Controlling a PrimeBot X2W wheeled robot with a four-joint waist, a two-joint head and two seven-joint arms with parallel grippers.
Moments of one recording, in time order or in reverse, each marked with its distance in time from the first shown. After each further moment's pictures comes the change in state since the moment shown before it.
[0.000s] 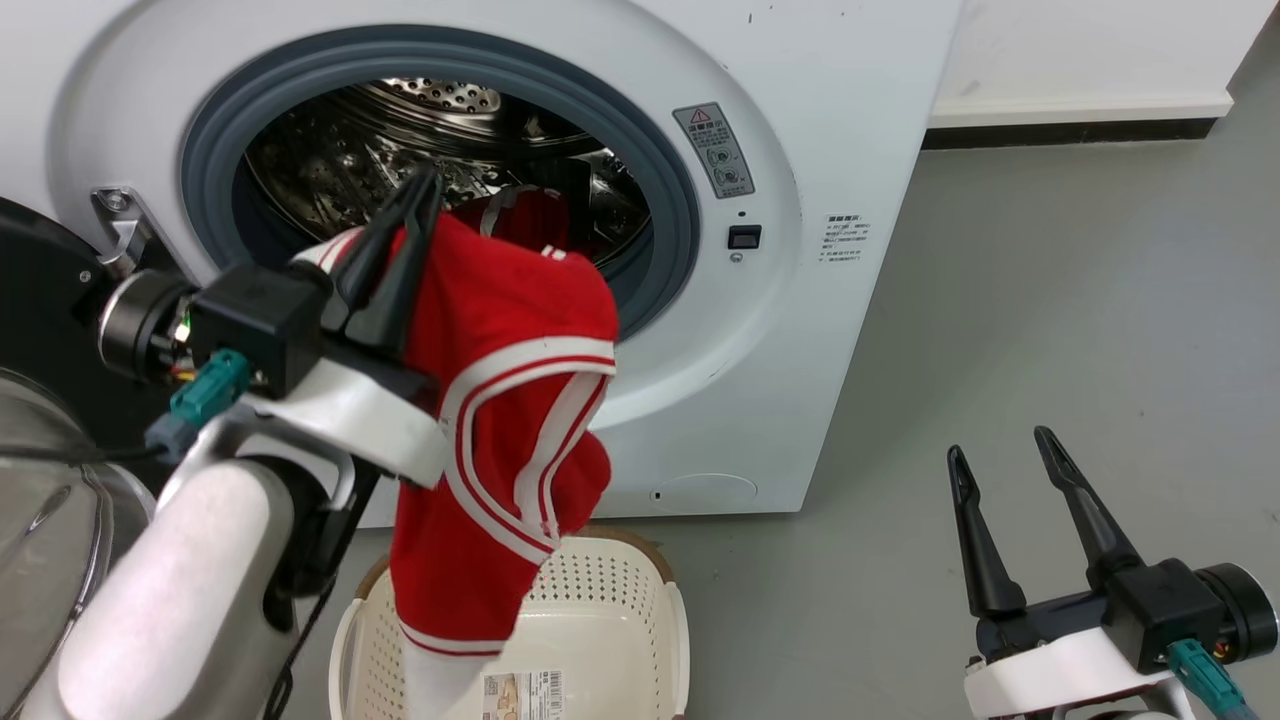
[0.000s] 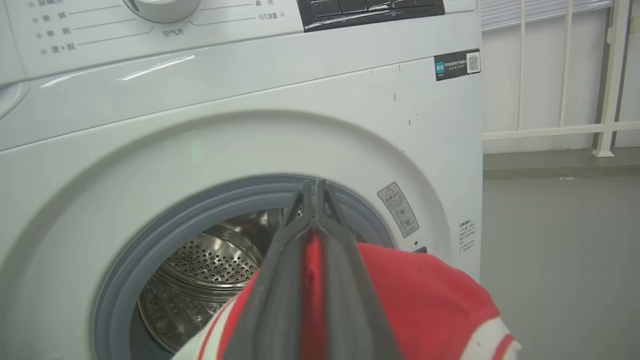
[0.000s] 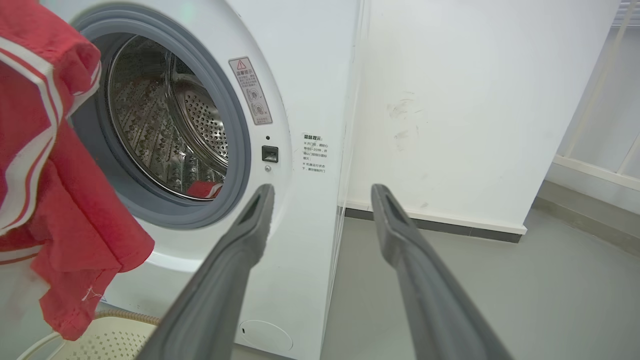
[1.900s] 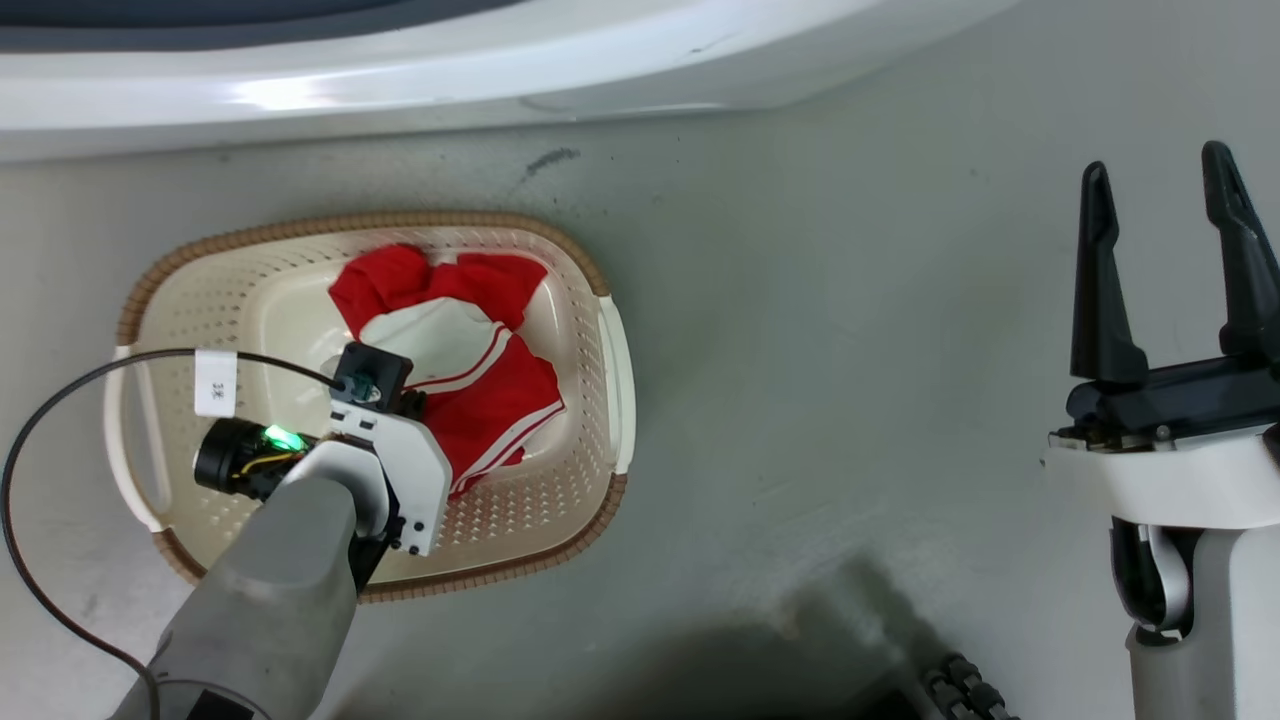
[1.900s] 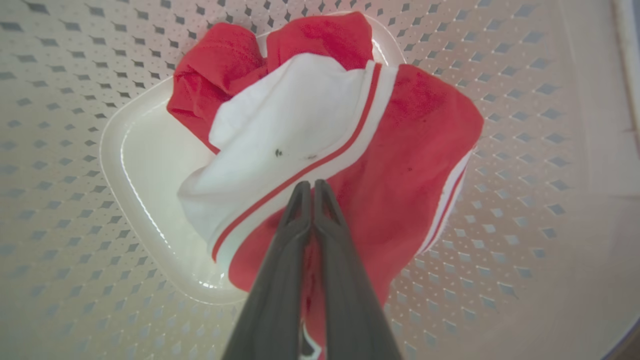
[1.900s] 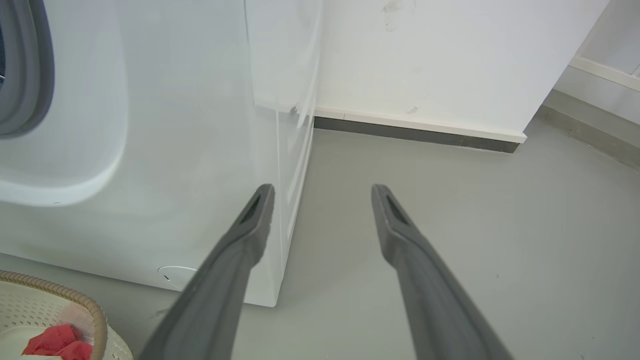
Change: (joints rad) left arm -0.304 -0.277 -0.233 1.307 -0.010 -0.187 -0.123; right arm -0.315 0.000 -0.085 -0.123 0.028 0.000 0.000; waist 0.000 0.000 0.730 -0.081
